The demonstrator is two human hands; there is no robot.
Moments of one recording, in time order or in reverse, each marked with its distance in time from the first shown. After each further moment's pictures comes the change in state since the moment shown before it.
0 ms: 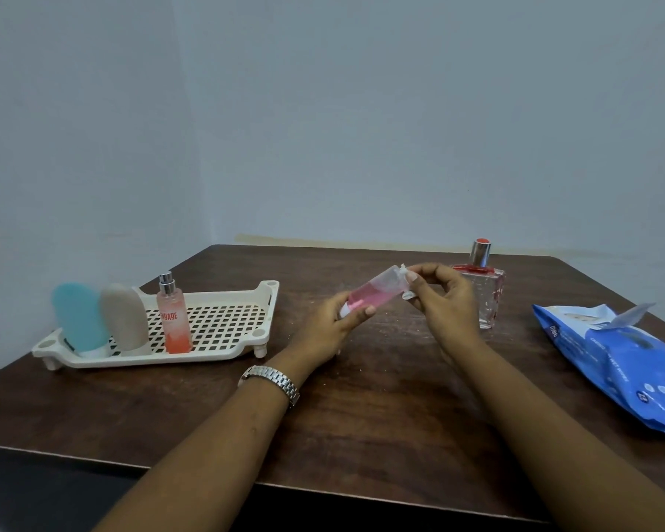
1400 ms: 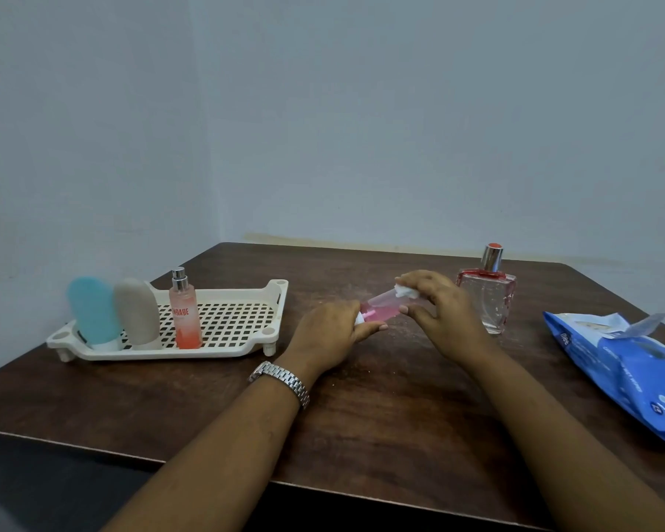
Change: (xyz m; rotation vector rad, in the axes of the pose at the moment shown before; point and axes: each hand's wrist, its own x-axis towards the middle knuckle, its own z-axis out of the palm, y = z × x) left_hand -0.006 0.008 -0.009 0.724 0.040 0.136; right_hand 0.003 0.001 -0.011 -0.748 -0.349 -0.430
